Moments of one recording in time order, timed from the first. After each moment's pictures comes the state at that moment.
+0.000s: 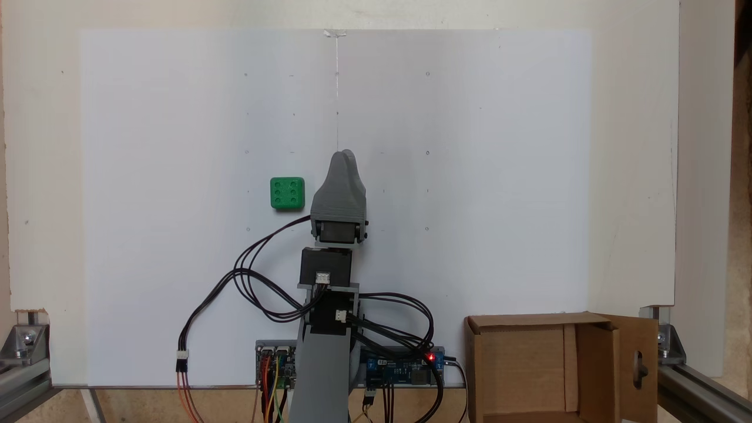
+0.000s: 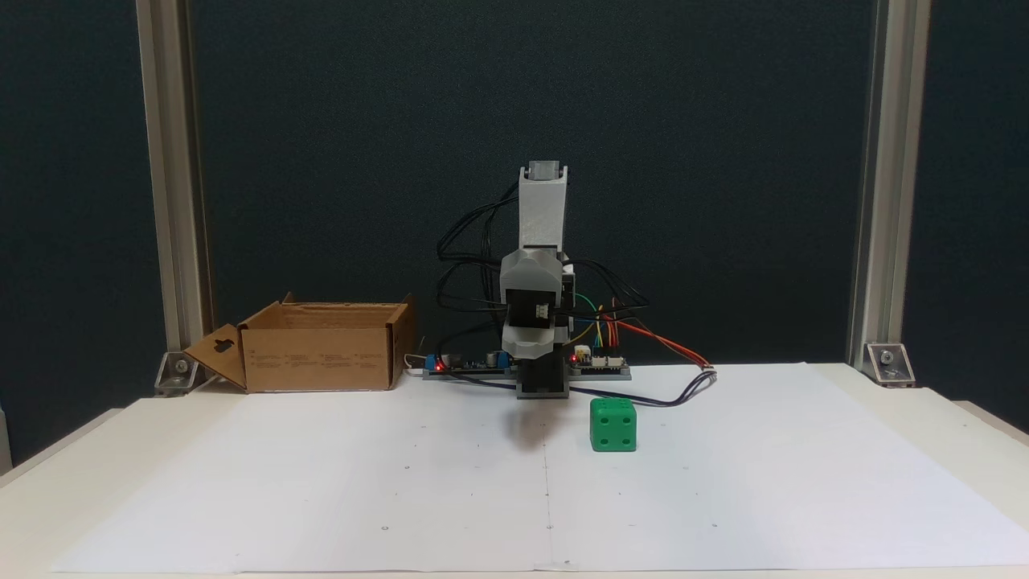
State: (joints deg) arm 4.1 129.5 176.4 -72.6 -4.6
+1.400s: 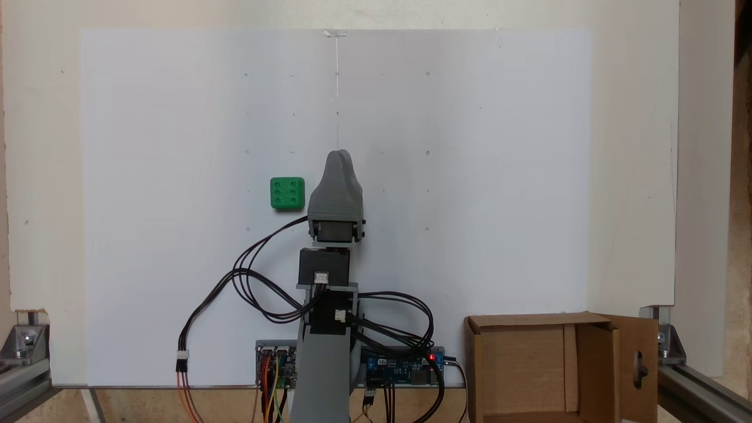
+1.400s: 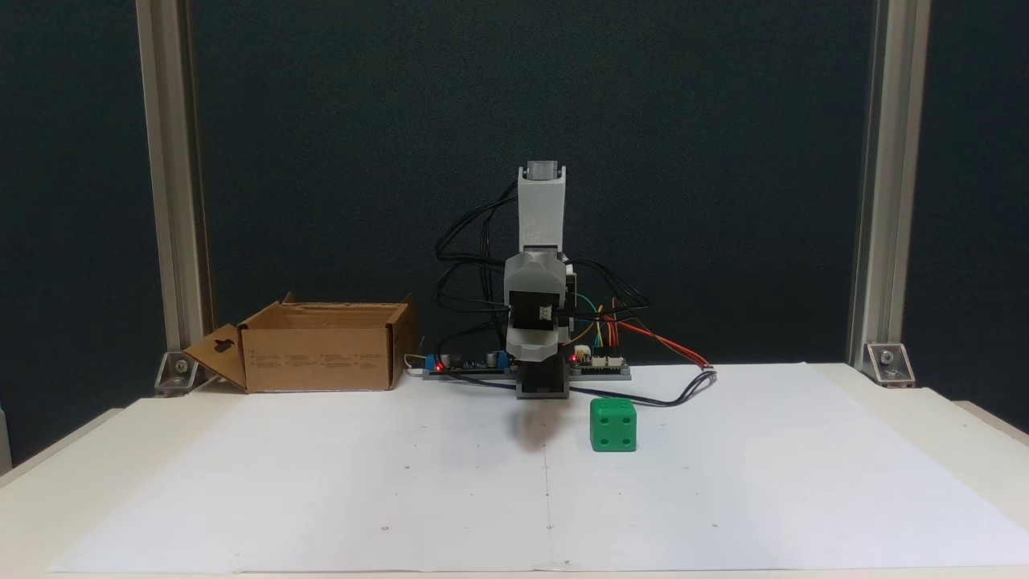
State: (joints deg) arm 2.5 129.5 176.4 -71.7 -4.6
